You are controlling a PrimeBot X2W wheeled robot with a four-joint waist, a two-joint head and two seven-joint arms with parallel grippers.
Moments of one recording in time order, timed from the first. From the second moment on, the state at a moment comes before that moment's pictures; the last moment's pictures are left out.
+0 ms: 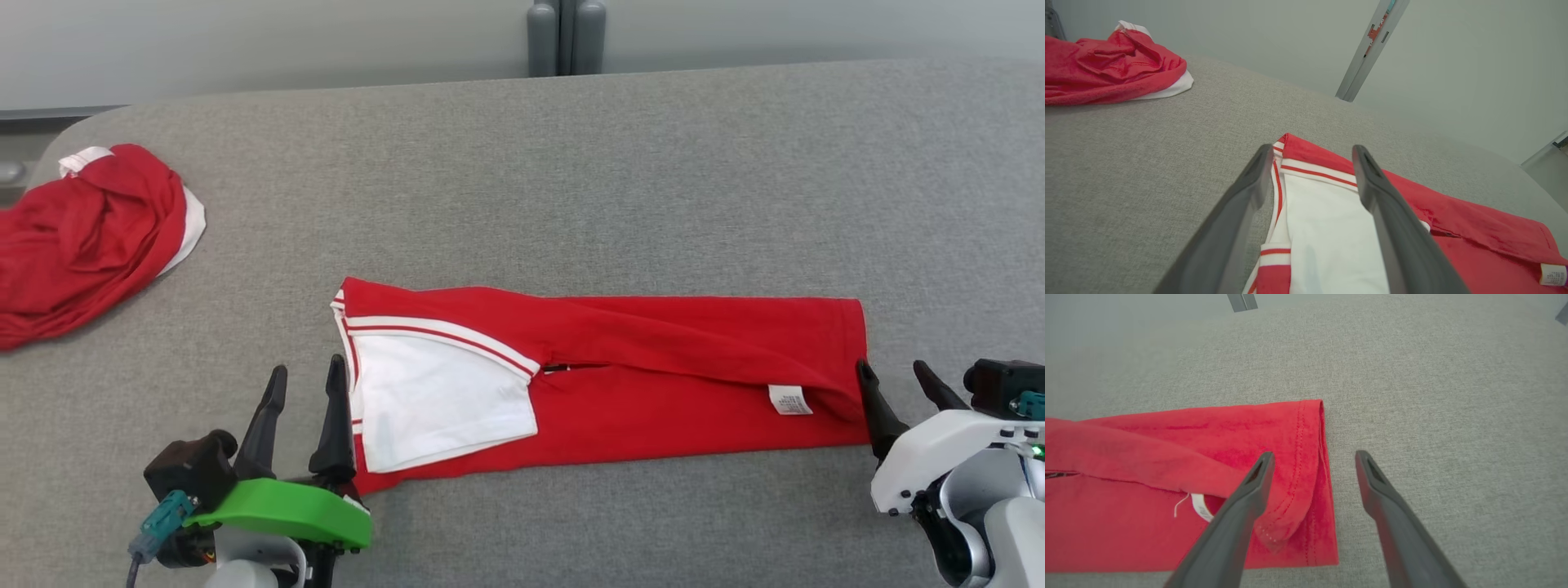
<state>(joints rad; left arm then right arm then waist) -0.09 0.21 -0.34 0.13 -0.68 0.10 -0.23 -0.10 -0.21 -0.08 0.25 0.32 0.13 0.11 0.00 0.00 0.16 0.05</state>
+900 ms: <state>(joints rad) -0.11 0.19 -0.38 0.17 -0.65 0.09 -0.25 -0.26 -0.33 -0.08 0.56 0.41 0.13 0.16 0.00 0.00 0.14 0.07</state>
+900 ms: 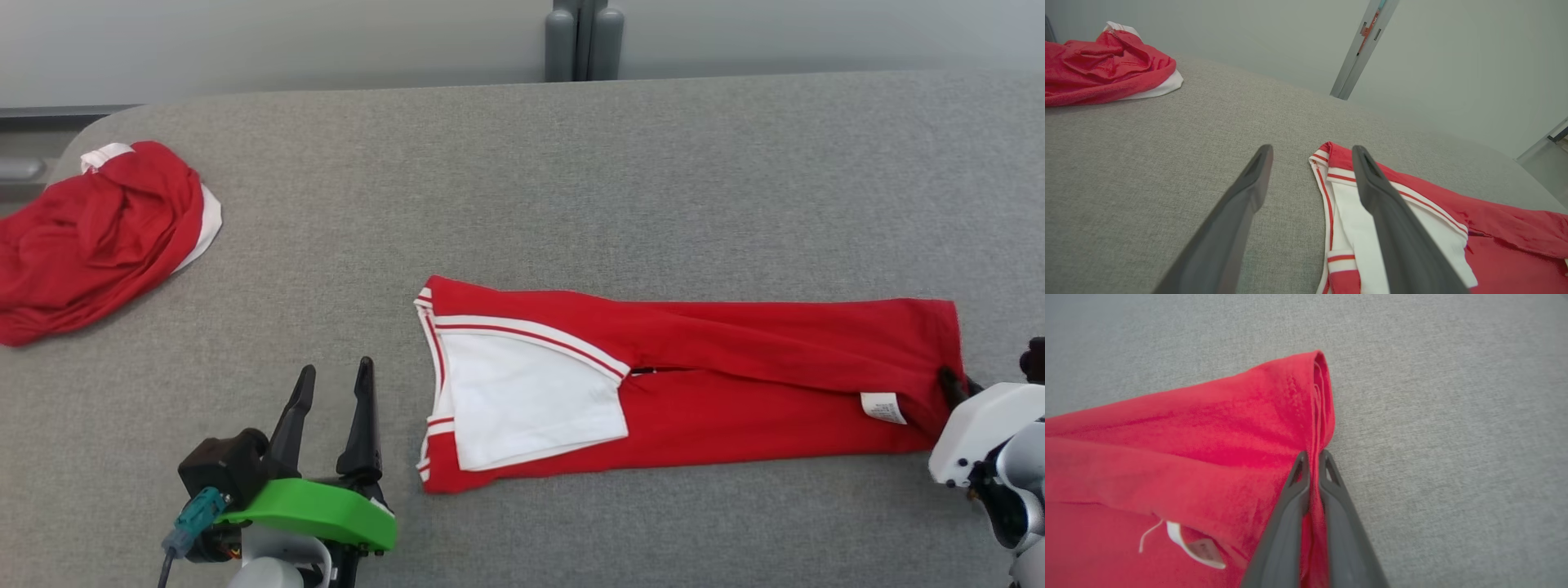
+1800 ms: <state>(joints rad) -0.13 0.19 -0.39 0.22 -0.63 0.11 -0.26 -0.17 -0.21 0.09 0.14 0.49 0.13 0.24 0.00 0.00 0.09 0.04</state>
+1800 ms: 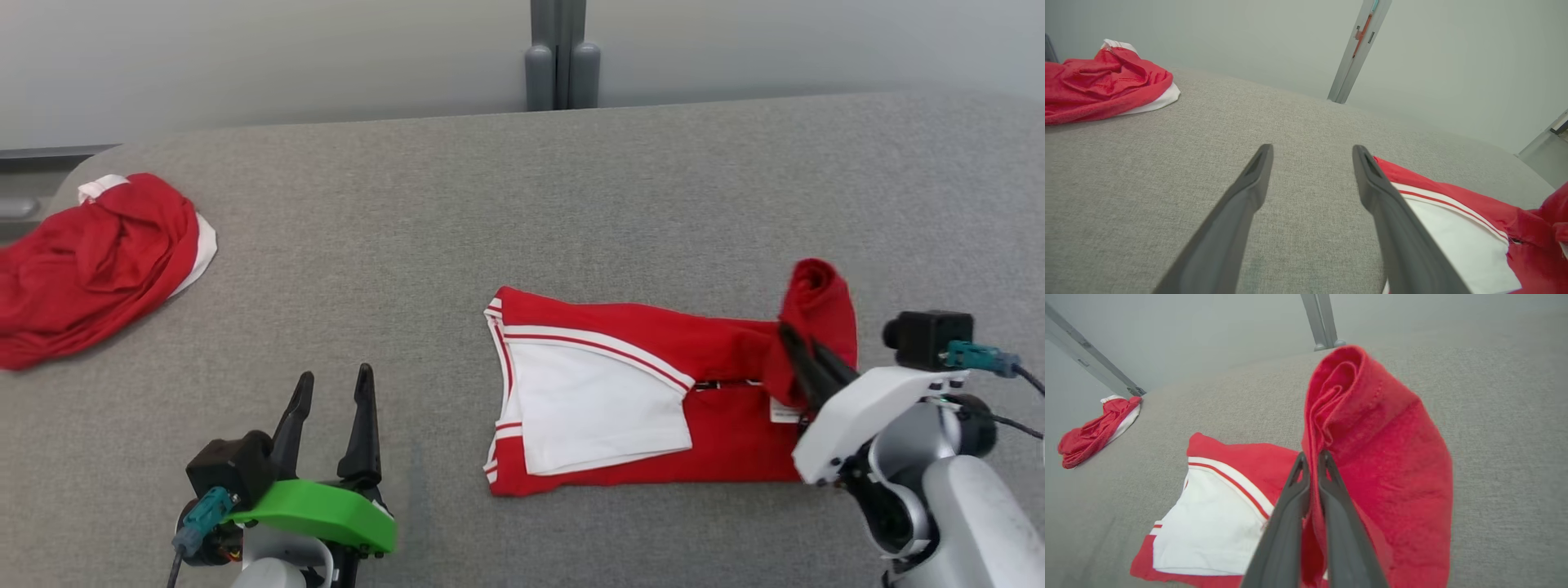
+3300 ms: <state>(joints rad) -0.18 0.14 -0.44 0.28 -0.58 0.06 -0.26 -0.43 -0.18 0.35 0.42 0.49 0.13 -0.10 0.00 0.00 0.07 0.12</state>
